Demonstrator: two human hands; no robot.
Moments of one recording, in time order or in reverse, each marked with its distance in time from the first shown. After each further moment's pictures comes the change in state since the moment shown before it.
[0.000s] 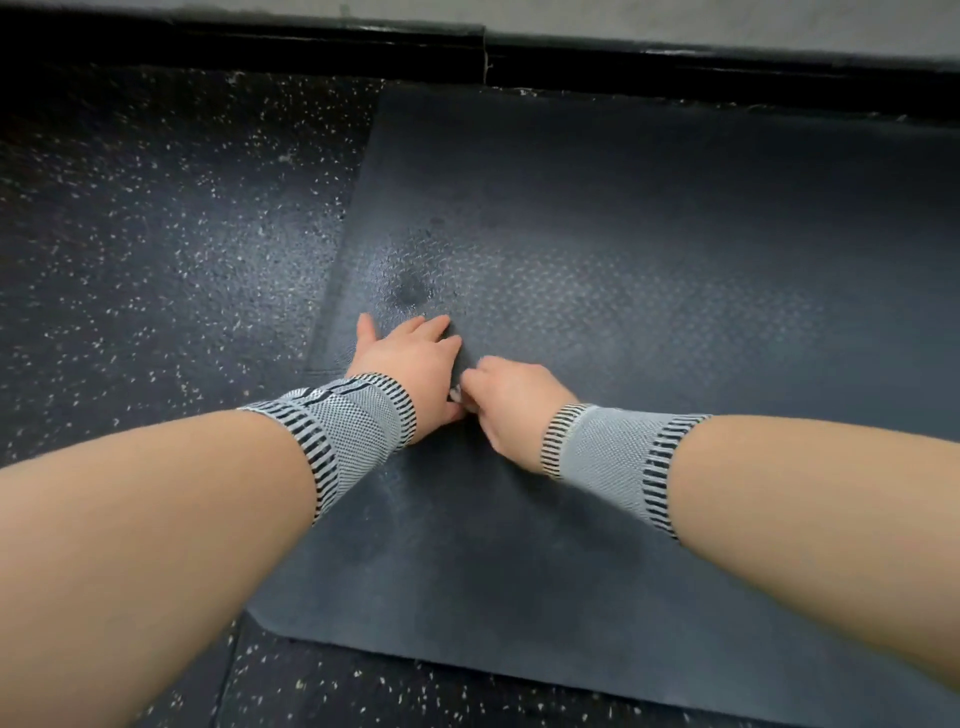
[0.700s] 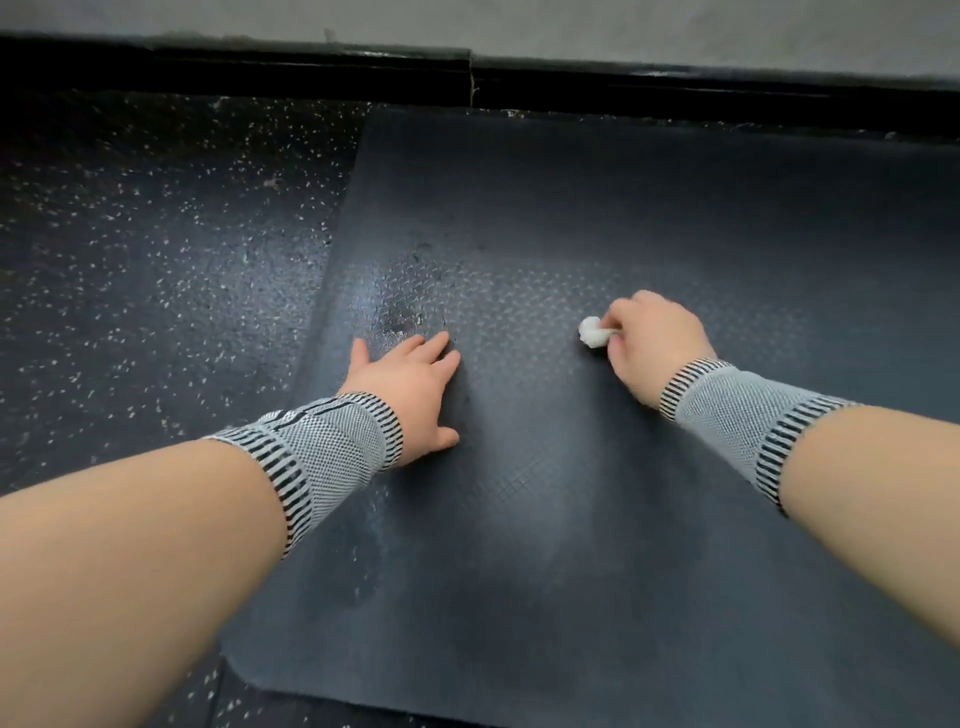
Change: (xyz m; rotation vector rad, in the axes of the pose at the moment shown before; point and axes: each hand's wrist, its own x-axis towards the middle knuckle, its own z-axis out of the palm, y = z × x) left_hand 0.014 -0.002 -0.007 -0.032 -0.067 0.036; right_hand -0.009 0.118 -0.030 -0.024 0.199 0.534
